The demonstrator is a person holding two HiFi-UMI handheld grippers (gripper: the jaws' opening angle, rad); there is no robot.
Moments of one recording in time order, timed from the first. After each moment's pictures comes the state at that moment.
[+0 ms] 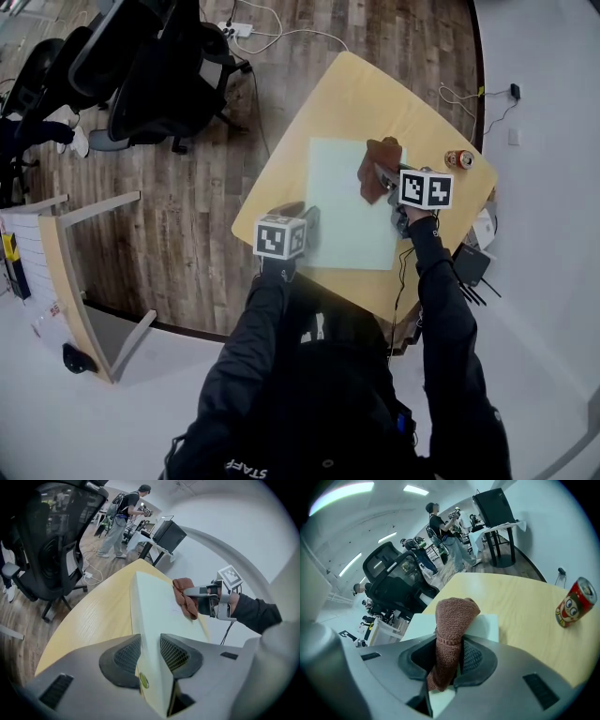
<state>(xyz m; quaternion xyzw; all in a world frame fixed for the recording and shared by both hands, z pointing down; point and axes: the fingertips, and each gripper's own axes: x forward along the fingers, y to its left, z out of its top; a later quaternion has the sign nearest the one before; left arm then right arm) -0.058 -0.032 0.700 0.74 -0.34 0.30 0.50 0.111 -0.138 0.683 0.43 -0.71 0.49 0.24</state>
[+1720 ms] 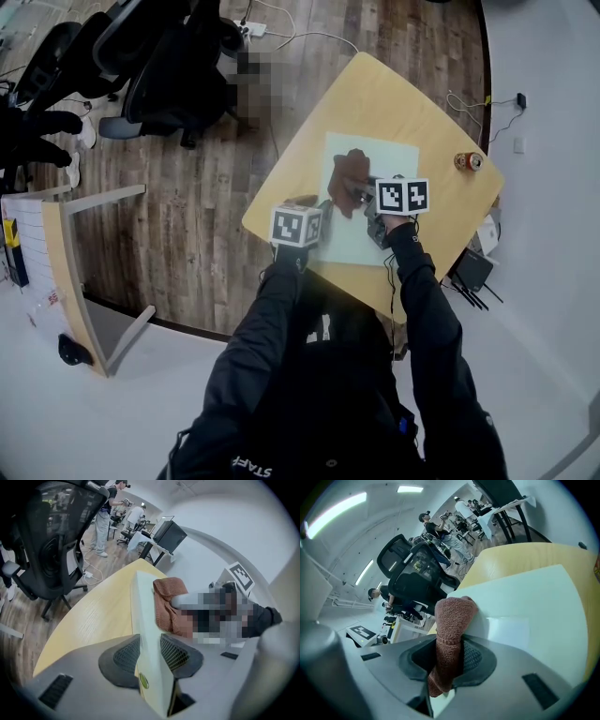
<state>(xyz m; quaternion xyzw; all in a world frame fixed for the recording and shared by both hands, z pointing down) -0.060 -0.033 0.700 0.74 -0.34 0.30 0.50 -0.003 -0.093 0.681 0.33 -0.74 0.55 0.20</state>
